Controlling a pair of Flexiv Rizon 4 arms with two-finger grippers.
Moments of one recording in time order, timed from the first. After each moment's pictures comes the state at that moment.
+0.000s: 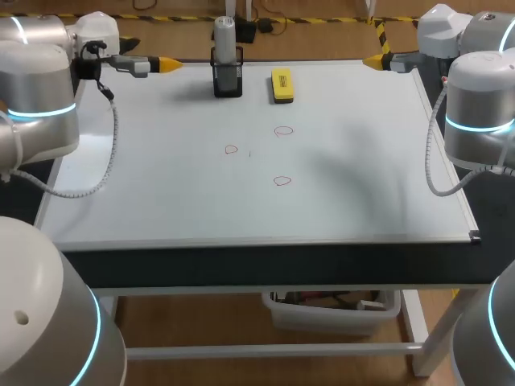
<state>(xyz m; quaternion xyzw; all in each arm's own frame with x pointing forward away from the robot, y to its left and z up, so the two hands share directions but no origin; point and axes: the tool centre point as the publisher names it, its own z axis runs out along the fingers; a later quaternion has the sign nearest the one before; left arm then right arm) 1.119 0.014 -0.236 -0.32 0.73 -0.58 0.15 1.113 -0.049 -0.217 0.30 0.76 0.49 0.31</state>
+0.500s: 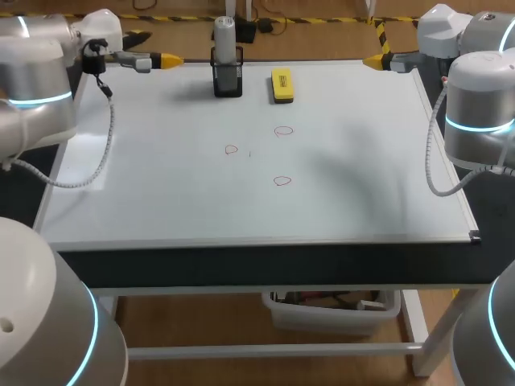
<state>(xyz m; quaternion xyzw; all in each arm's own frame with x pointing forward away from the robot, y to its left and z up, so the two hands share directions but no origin) 1.158 0.003 -0.247 -0.26 0.73 -0.62 0.12 1.113 -0.049 -0.217 0.30 0.76 0.49 0.31</state>
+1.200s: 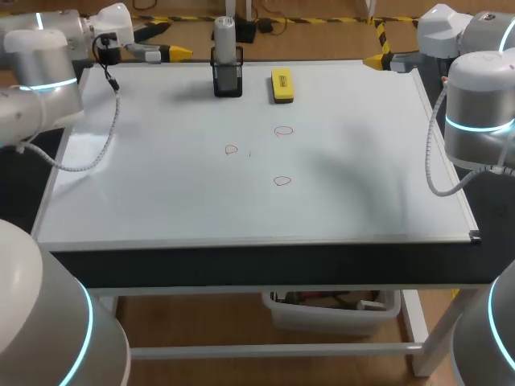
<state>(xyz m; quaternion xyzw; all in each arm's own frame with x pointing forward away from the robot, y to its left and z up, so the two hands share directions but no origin) 1.205 -0.027 -0.254 -0.18 0.71 -0.67 0.08 1.113 -0.049 -0.217 0.30 0.76 0.49 0.31</state>
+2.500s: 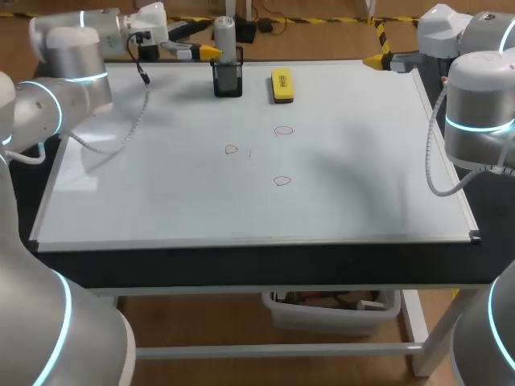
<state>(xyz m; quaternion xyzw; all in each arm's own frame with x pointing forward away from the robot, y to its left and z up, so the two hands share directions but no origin) 1.226 -0.111 -0.266 -0.10 0.69 -0.72 0.02 1.113 -0.049 -0.217 0.30 0.76 0.49 0.31</state>
